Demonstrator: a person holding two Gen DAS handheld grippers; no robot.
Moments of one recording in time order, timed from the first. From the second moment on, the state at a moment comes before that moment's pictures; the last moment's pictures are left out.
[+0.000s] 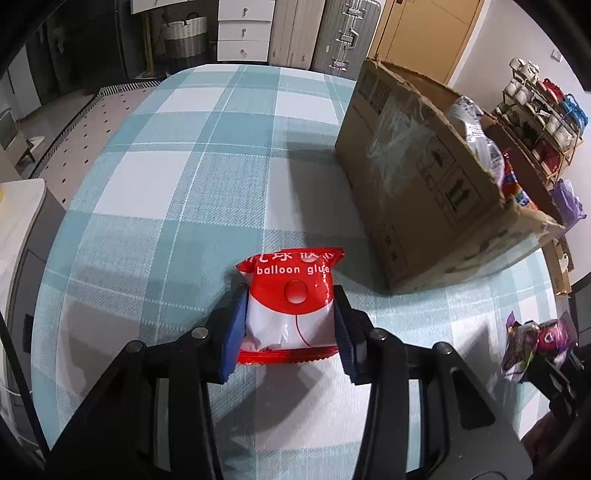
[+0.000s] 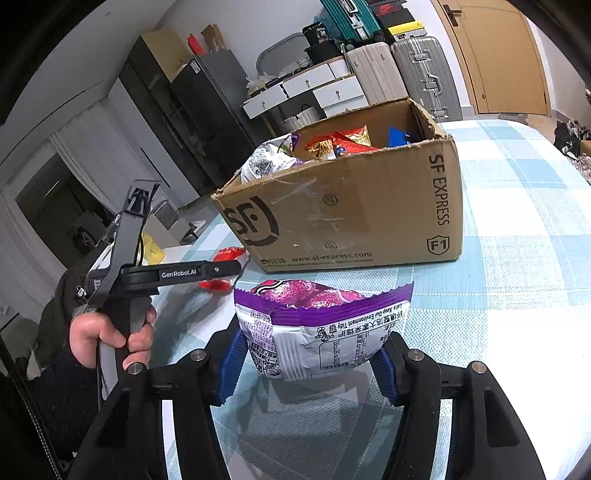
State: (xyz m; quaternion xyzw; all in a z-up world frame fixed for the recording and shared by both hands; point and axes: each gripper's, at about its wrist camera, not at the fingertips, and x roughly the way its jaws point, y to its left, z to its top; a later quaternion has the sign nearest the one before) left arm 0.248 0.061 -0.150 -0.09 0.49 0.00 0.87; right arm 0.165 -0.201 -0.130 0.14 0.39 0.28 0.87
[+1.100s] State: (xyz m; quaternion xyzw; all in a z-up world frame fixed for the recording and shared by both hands) left arm 0.185 0.029 -0.033 -0.07 0.39 -0.06 0.91; right arm 0.146 -0.207 -0.057 0.11 0.32 0.29 0.90
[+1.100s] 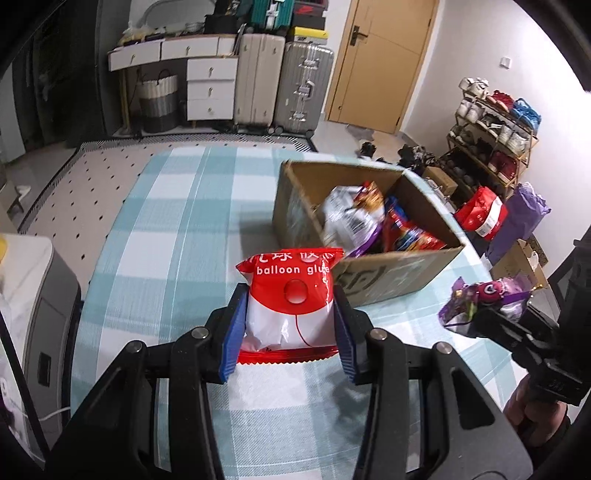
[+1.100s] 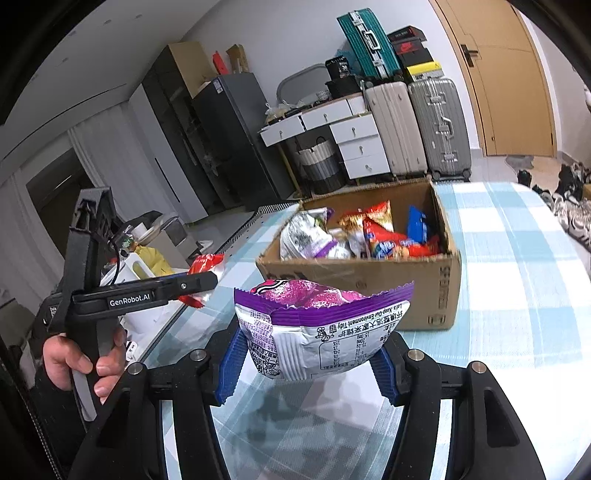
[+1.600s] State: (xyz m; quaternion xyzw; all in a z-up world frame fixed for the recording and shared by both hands) left arm 0.223 -0.003 0.012 -0.05 0.37 -0.10 0.92; right arm 0.173 -0.210 0.000 0.09 0.28 0.29 0.91
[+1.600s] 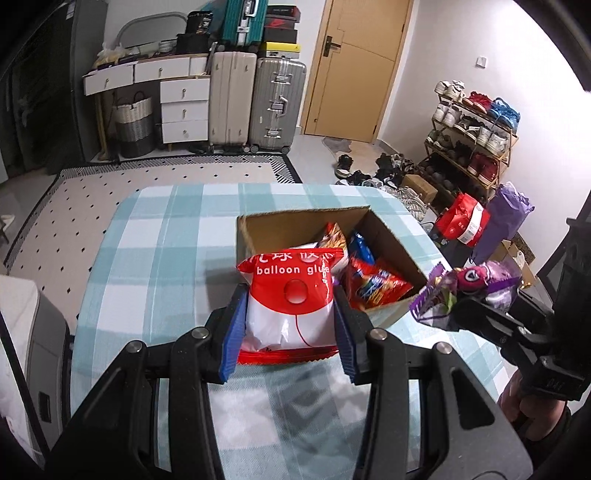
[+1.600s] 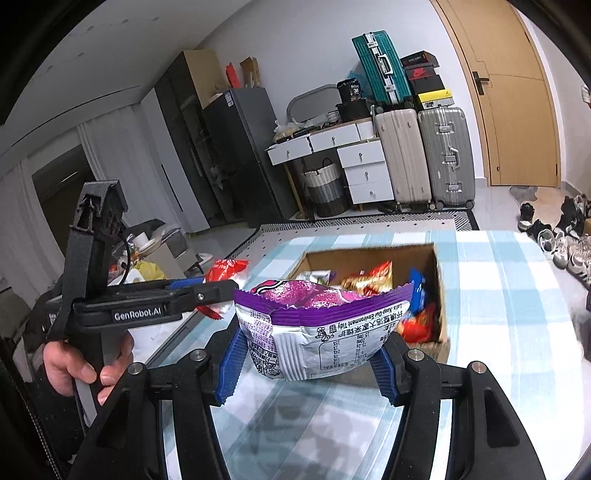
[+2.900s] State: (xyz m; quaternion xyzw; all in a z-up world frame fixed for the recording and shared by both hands) left arm 0.370 -0.064 -0.011 -0.01 0.41 -0.15 0.90; right arm 0.310 -0.222 -0.010 0.08 0.30 0.24 0.92
